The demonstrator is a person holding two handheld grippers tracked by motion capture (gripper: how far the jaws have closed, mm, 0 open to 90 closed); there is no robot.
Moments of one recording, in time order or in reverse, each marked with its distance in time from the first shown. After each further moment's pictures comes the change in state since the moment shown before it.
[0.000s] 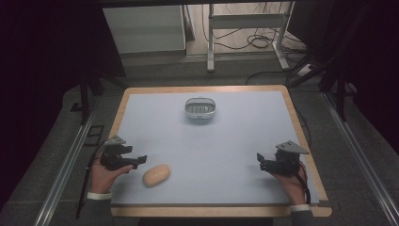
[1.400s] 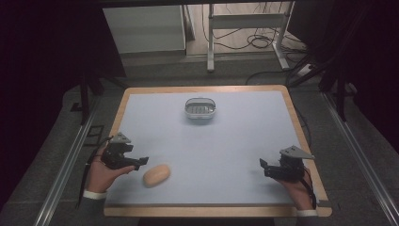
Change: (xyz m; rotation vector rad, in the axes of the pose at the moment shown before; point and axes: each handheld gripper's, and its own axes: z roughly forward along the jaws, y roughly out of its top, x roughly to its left) left arm -0.025 0.022 -0.016 0.099 0.021 0.110; right arm -0.002 -0.011 -0.016 0.019 0.040 -0.020
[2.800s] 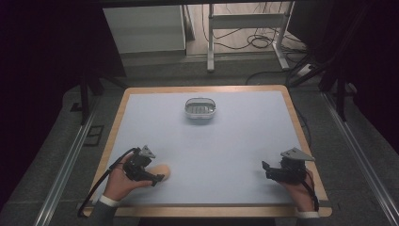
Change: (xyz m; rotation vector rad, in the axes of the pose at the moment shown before) left arm -0.050 -0.006 0.046 0.198 -0.066 0.154; right arm -0.003 -0.006 -0.001 0.041 -0.040 -0.006
